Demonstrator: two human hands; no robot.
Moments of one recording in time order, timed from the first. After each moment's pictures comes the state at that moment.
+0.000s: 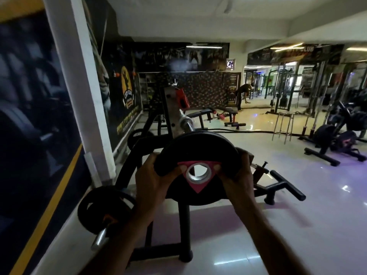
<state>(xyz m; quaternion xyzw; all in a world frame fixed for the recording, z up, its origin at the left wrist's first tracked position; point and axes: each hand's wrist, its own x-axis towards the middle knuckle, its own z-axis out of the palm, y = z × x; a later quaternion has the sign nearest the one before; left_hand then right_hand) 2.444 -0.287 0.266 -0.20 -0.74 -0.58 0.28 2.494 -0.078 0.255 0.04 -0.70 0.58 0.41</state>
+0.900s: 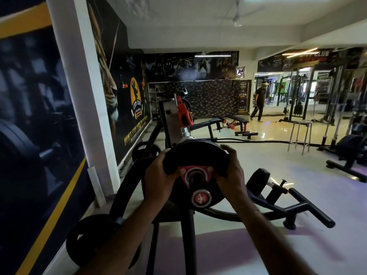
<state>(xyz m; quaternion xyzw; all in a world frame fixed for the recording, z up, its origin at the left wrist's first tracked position) 2.268 -0.217 0.298 -0.22 -0.78 -0.52 0.28 2.292 -0.007 0.275 0.03 -0.79 0.50 0.36</state>
